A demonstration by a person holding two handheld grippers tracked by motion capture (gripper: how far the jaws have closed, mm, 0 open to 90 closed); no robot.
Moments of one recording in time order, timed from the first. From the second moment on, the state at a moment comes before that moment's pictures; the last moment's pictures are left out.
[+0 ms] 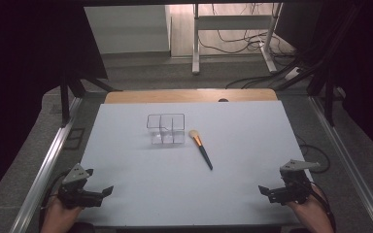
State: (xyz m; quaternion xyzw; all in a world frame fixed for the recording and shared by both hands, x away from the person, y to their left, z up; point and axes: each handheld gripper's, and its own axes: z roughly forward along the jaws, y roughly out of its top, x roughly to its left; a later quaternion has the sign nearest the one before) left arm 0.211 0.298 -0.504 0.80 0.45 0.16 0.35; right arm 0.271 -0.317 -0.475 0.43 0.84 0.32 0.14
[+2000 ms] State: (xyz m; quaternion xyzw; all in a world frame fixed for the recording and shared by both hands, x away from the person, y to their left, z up) left arm 0.214 0.293 -0.504 0.81 0.46 0.14 0.34; right arm 0.279 -0.284 -0.465 0.41 0.85 0.30 0.13
